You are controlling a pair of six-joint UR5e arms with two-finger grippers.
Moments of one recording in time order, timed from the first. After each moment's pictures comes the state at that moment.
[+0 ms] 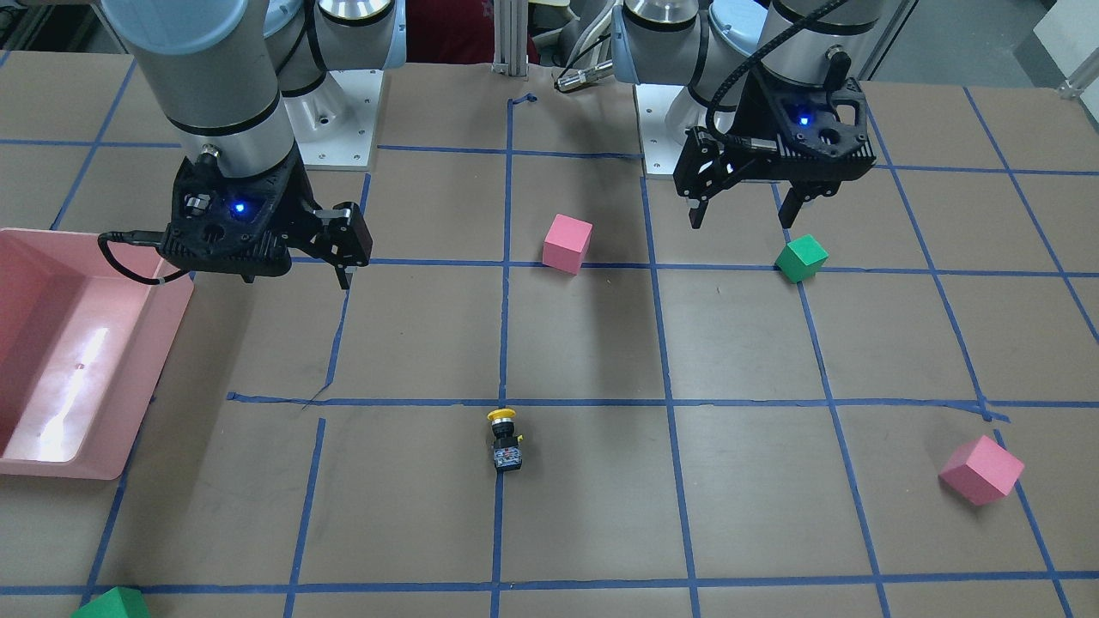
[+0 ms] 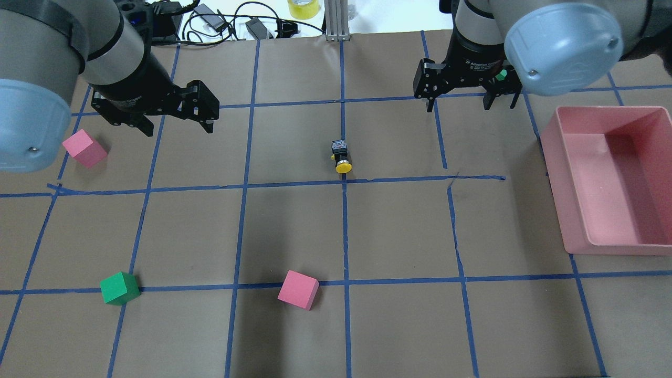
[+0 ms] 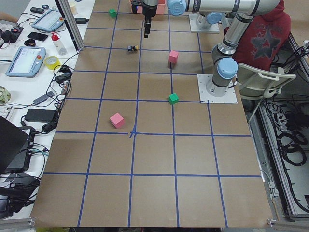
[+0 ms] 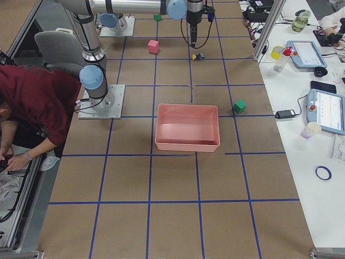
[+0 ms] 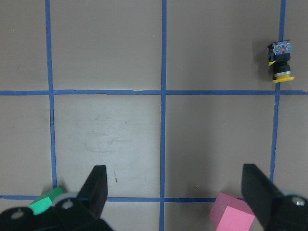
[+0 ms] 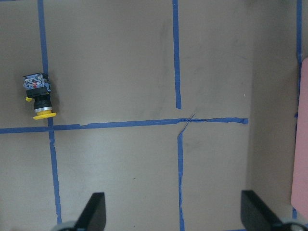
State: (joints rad) left arm -1.59 -1.49 -1.67 -1.38 1.59 -0.04; right arm 1.67 -1.45 1.54 -1.70 -1.63 0.14
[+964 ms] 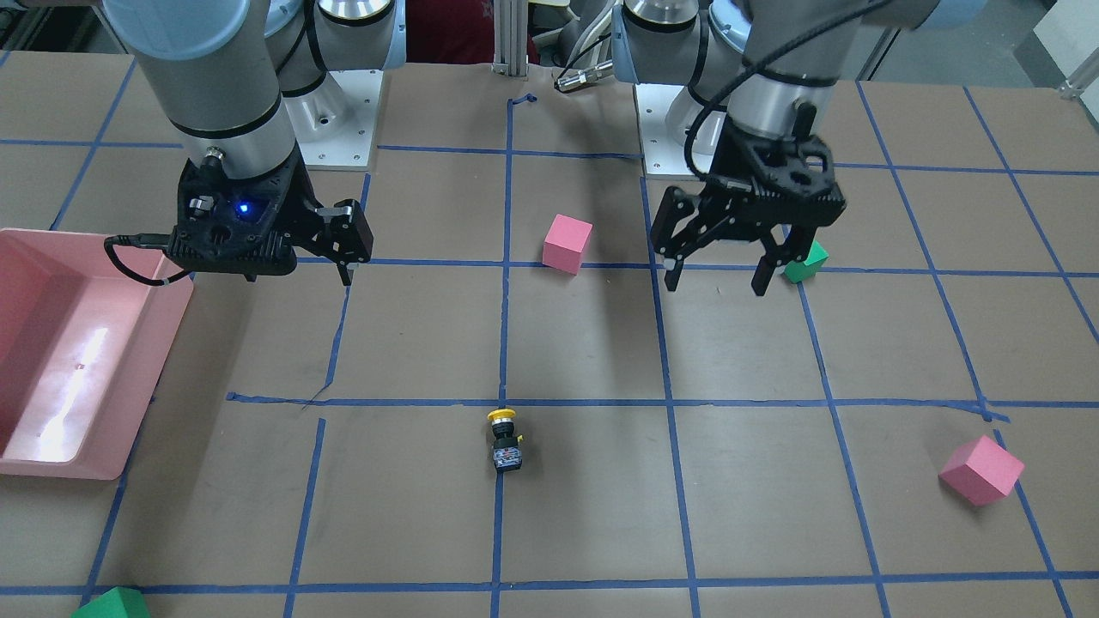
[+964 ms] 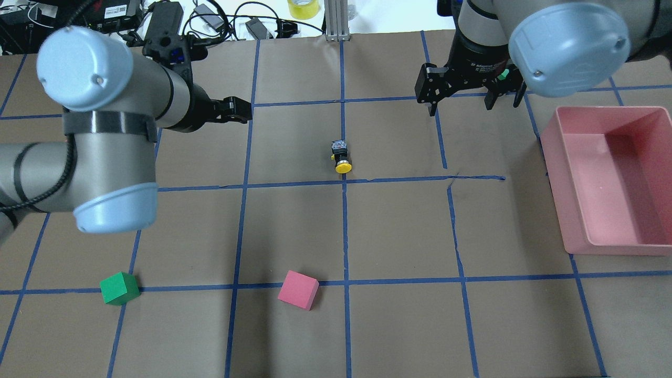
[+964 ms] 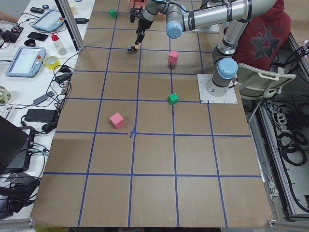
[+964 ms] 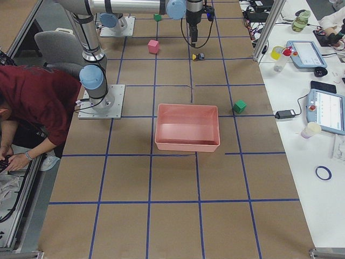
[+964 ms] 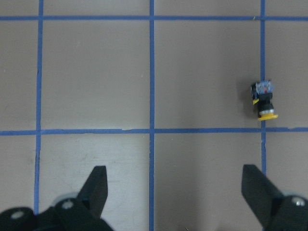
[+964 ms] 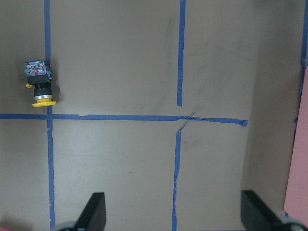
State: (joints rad) left arm -1.61 -1.56 -2.00 -0.64 1.51 -0.05; right arm 1.67 -1.46 1.54 -1.69 -1.62 0.03
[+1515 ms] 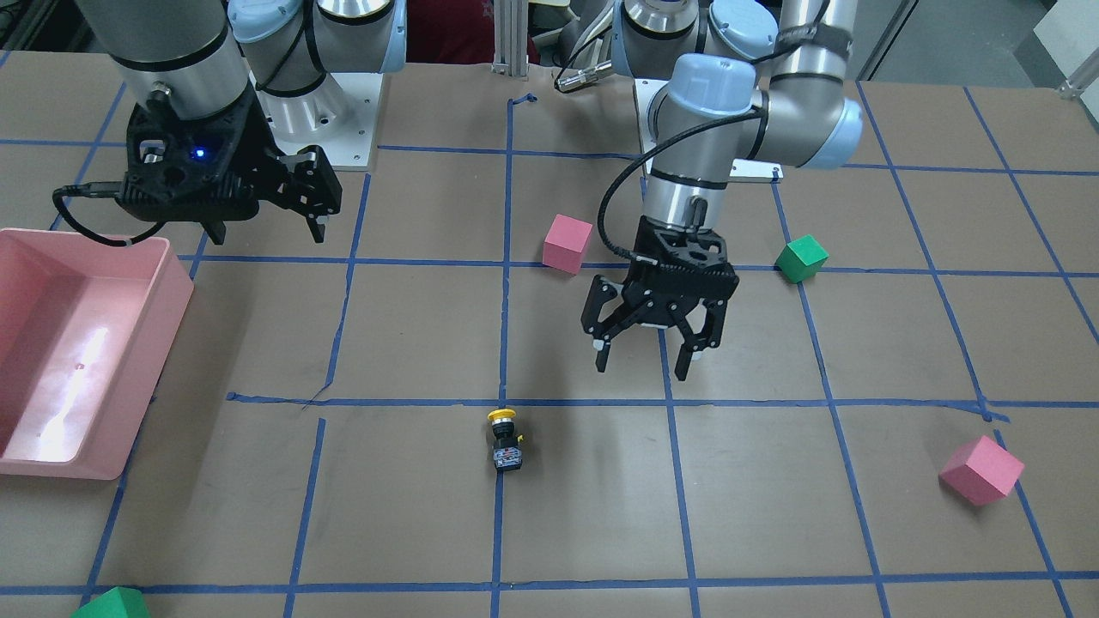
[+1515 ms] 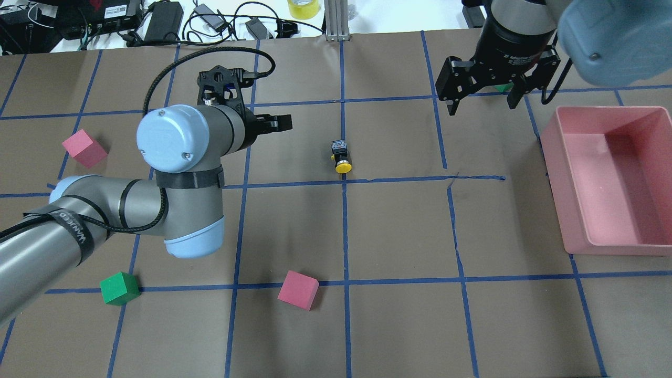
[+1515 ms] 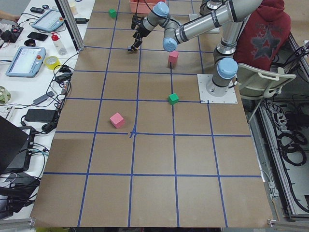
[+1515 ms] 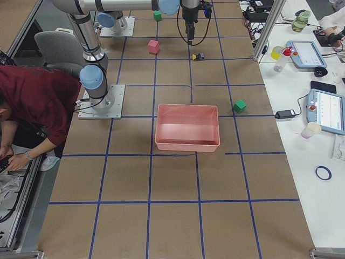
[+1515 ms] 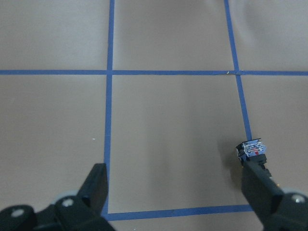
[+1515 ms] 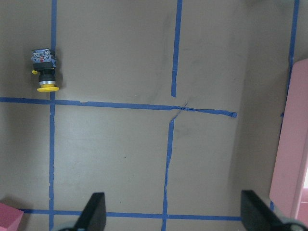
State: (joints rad) left arm -1.72 -1.78 -2.10 -0.14 1.53 -0.16; right arm 1.60 -1.53 1.52 -1.58 -1.58 -0.03
